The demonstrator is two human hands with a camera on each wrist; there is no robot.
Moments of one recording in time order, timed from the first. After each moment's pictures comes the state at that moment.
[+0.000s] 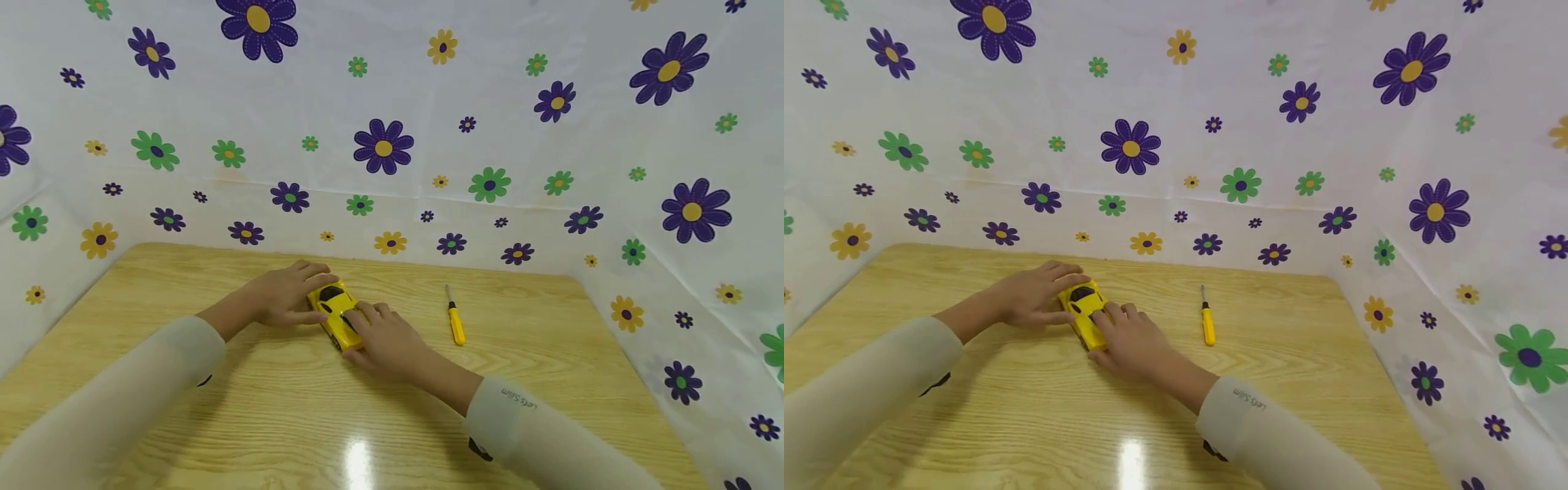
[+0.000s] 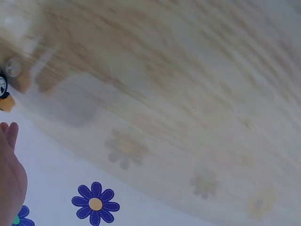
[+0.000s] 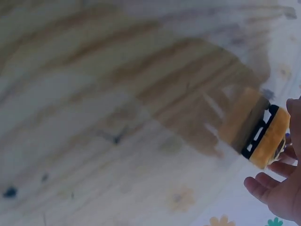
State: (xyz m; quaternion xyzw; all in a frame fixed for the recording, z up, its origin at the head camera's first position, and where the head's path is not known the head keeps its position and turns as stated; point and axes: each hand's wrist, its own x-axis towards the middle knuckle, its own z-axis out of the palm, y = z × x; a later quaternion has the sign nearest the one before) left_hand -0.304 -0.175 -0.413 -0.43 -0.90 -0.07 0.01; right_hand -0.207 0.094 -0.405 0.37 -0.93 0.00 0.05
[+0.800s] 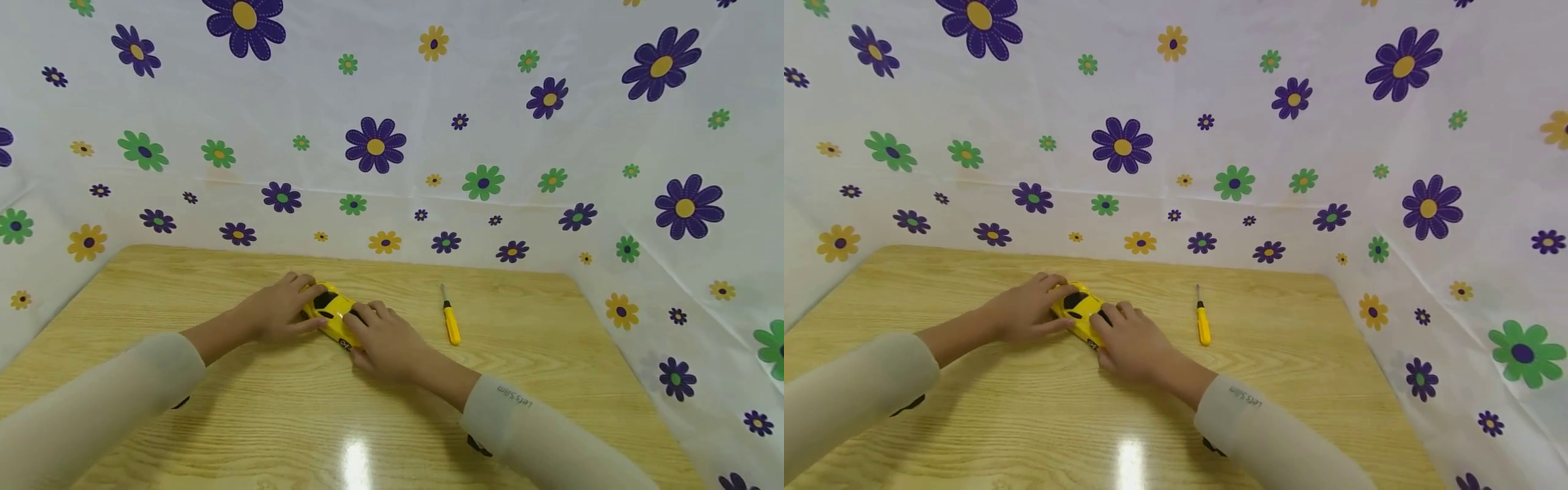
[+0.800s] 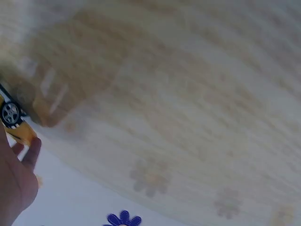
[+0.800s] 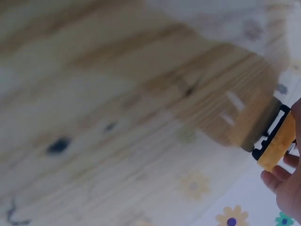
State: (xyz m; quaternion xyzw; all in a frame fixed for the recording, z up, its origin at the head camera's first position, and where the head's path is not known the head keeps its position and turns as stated) left_hand -0.278 -0.161 -0.425 -0.37 -0.92 -0.09 0.03; right_hand -0.214 0.107 -0.412 0.40 -0.91 -0.01 0.08
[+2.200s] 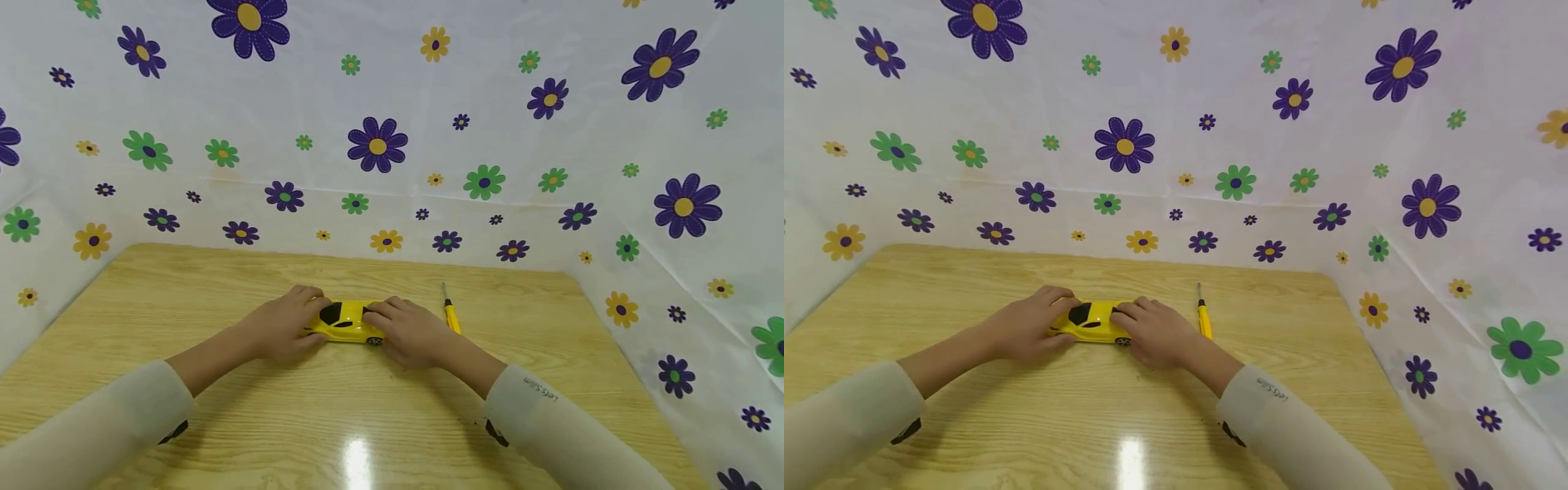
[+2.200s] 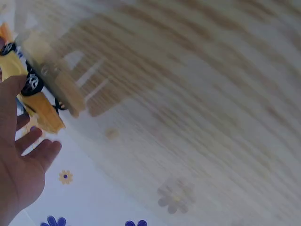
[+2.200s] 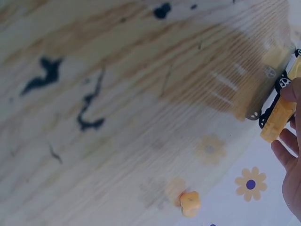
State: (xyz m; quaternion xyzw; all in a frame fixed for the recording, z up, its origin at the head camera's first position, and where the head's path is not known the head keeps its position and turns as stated) left_hand -0.241 -0.150 -0.417 -0.38 -0.92 -0.09 0.03; right_hand -0.230 0.146 -0.399 0.48 -0.87 -0.03 0.06
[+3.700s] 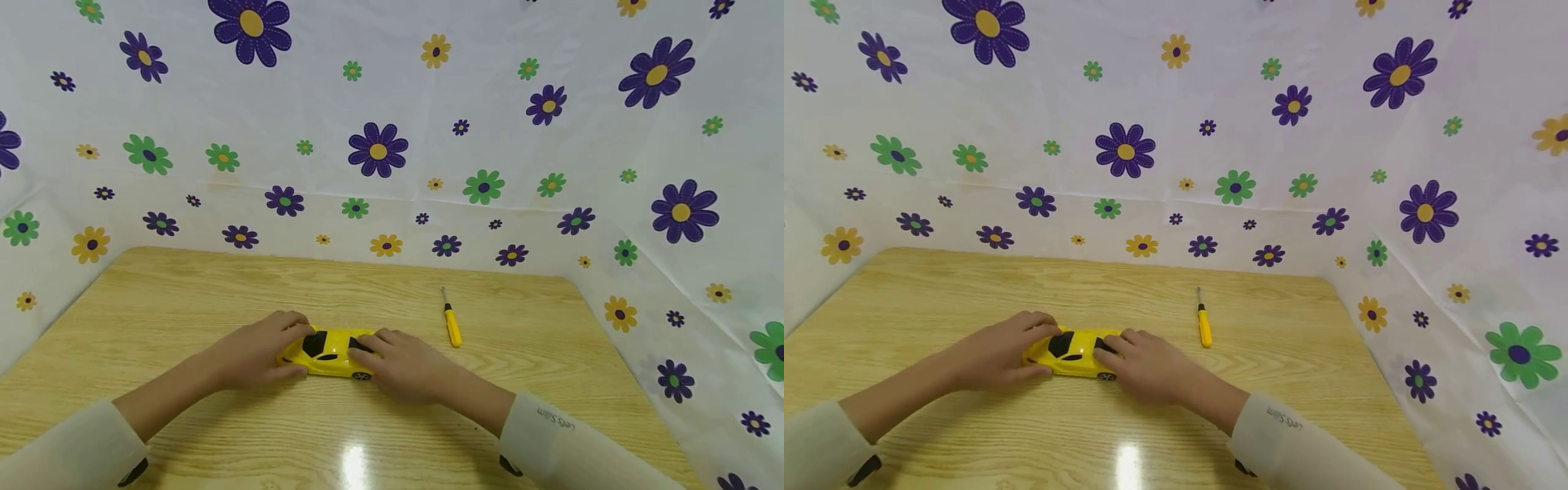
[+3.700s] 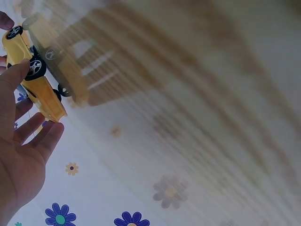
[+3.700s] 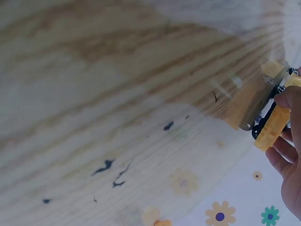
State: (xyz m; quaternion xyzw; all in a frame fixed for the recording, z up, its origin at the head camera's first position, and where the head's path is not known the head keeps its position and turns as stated) left_hand -0.203 -0.180 -0.412 -0.41 -0.90 -0.13 0.03; right_hand -0.186 0.135 -0.401 0.51 -0.85 -0.08 0.08
